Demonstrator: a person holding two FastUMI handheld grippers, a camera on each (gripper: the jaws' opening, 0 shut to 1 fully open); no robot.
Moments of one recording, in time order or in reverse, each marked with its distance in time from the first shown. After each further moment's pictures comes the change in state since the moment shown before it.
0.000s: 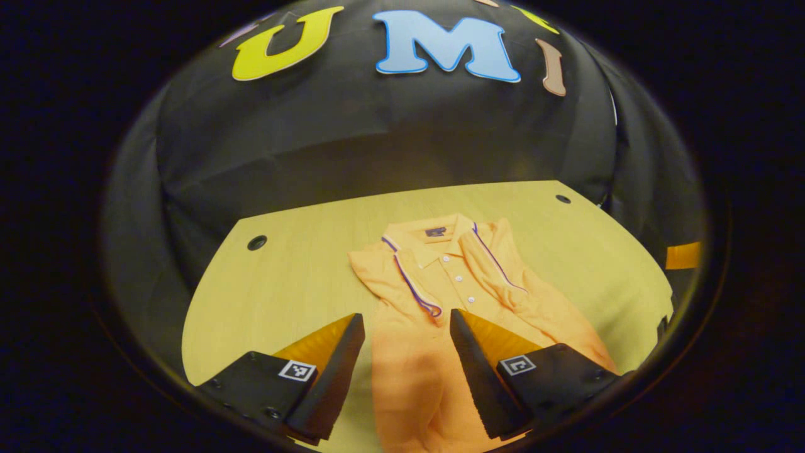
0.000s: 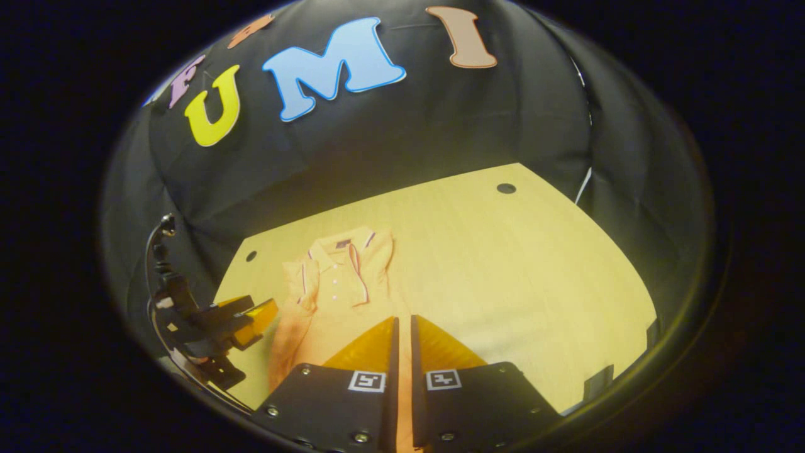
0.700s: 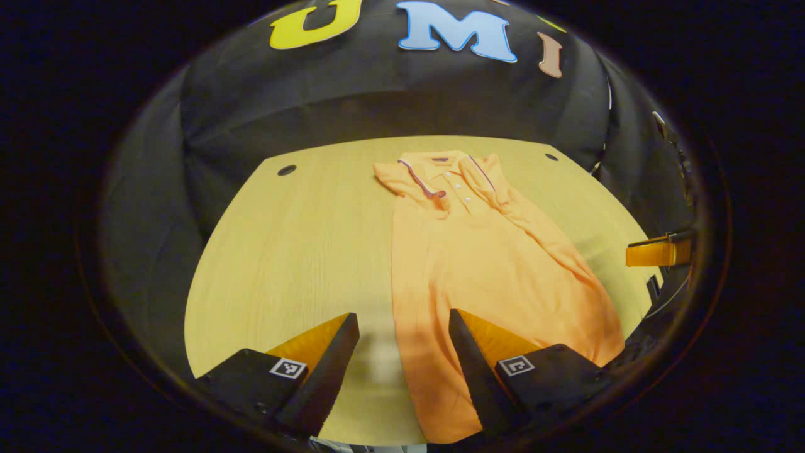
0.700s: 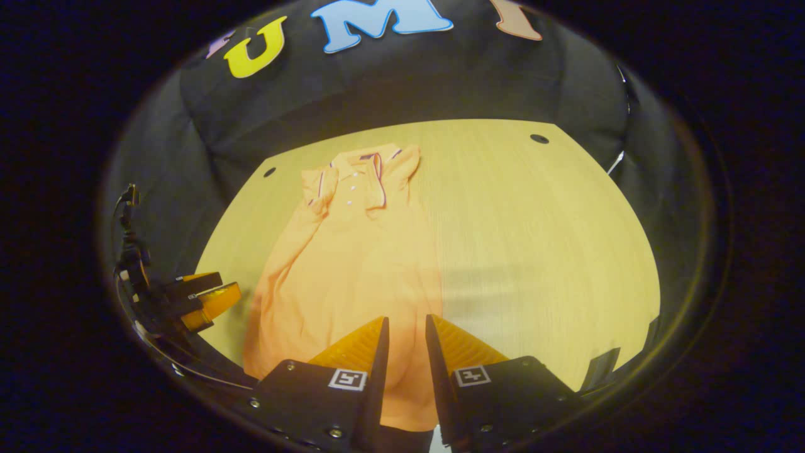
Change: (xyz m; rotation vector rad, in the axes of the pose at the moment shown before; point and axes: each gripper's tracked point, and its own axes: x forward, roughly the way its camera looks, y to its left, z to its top) left arm -0.121 0.017 -0.149 -0.041 0.224 0.001; right arm -0.018 -0.001 -0.124 -0.176 0.283 0.064
